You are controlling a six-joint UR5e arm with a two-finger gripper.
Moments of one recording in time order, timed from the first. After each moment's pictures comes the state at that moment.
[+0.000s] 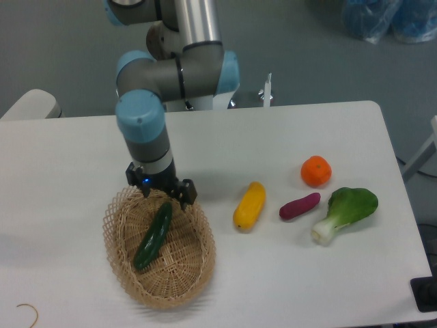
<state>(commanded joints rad) 2.14 -1.93 -1.81 -0.91 1.61 0.54</state>
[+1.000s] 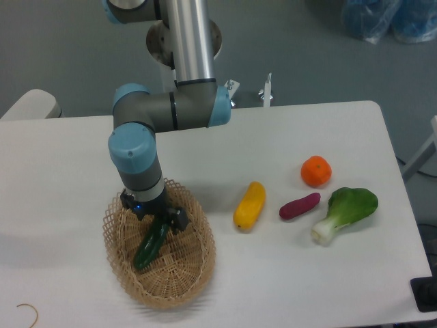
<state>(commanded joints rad) 2.14 -2.02 -1.77 -0.81 1.61 0.58</state>
